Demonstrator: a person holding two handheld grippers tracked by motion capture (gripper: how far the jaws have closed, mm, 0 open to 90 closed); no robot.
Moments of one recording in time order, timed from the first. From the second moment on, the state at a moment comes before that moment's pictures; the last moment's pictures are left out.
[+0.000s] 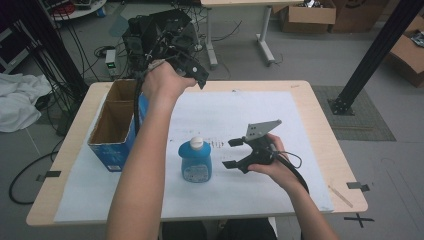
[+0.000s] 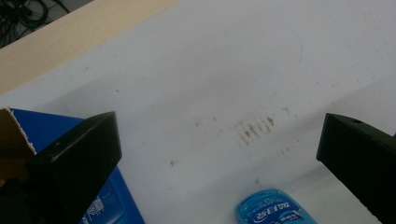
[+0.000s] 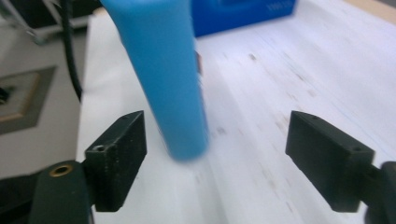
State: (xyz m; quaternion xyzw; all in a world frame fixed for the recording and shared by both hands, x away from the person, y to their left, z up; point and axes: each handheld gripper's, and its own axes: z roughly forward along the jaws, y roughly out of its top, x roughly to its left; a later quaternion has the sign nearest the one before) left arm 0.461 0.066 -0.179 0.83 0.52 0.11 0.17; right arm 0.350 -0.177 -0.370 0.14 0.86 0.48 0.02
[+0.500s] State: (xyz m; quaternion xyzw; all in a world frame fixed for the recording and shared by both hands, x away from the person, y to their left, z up) left arm 0.458 0.060 -0.180 0.83 0.52 0.11 0.17; right arm 0.354 -0.225 -0.355 0.30 0.89 0.33 0.03
